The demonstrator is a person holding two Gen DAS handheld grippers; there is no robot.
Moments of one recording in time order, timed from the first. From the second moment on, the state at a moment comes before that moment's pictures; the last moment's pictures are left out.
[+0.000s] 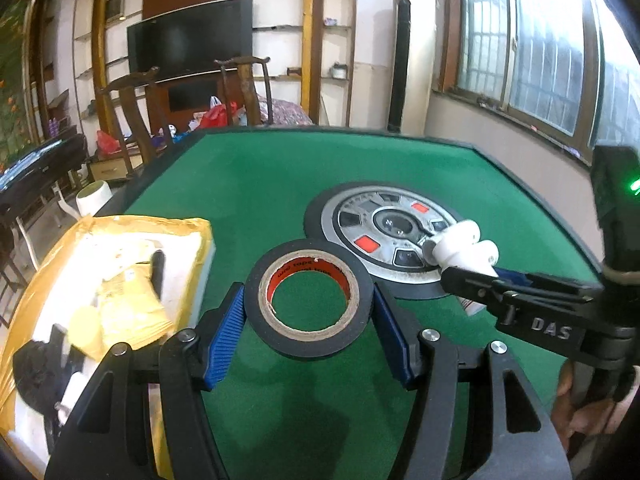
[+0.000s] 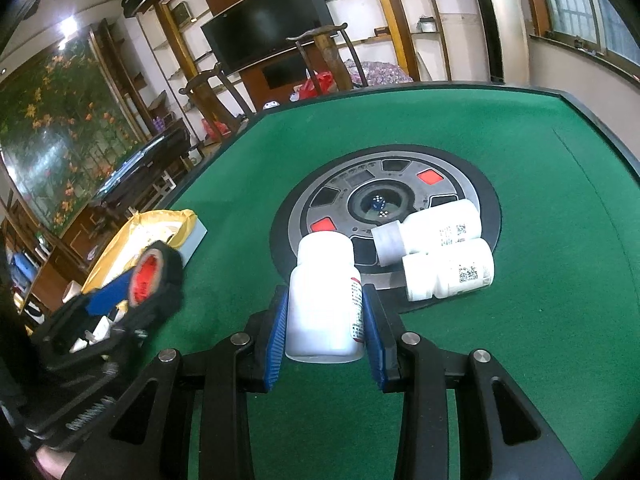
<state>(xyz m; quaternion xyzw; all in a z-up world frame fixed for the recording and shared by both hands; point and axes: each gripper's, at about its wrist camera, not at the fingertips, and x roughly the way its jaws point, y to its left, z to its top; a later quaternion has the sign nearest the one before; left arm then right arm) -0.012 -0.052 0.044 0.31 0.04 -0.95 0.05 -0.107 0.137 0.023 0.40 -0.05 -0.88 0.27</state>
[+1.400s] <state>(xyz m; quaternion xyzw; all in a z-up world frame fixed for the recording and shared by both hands) 0.008 -0.259 0.045 0.34 0.12 -0.92 0.13 -0.078 -0.052 0.039 0.45 -0.03 -0.80 0.40</state>
